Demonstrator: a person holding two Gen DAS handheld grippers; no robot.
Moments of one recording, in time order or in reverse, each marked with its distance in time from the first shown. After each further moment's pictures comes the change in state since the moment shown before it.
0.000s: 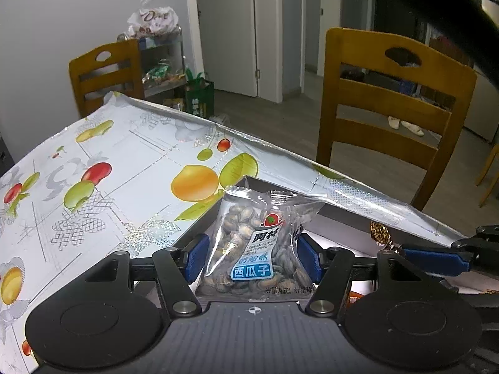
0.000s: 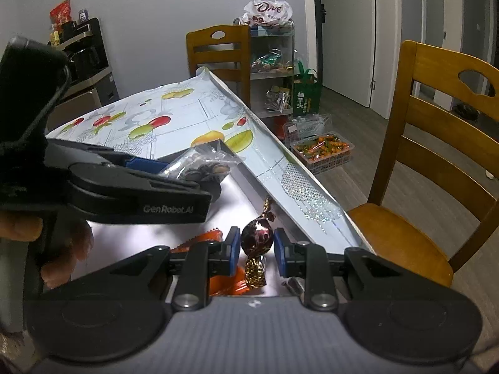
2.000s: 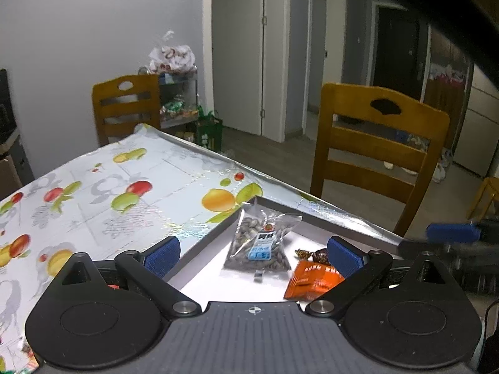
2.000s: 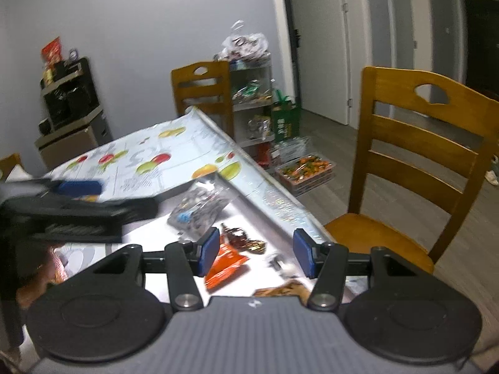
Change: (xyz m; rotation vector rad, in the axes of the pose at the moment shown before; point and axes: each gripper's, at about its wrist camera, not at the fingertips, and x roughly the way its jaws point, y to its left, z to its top) left arm -0.124 0.012 -0.031 -0.061 -0.168 -0.001; right arm -0.113 -0.003 -0.015 0.094 -0.122 -0.052
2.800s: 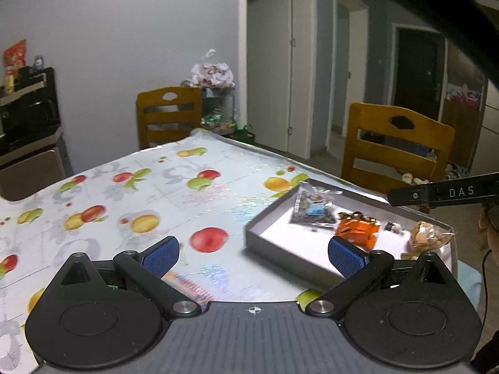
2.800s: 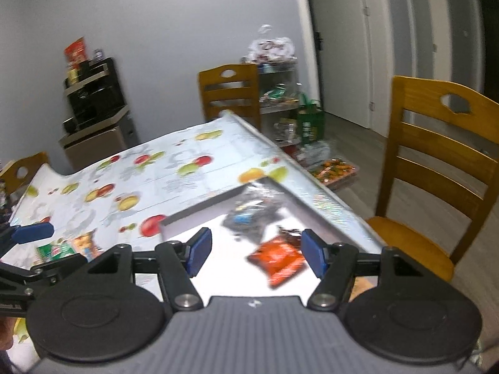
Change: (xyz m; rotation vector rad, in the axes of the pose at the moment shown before) left arm -0.121 0.065 -0.063 -0.051 -0.077 0.092; right arm -0.026 0.066 0.003 -0.041 0.003 0.098
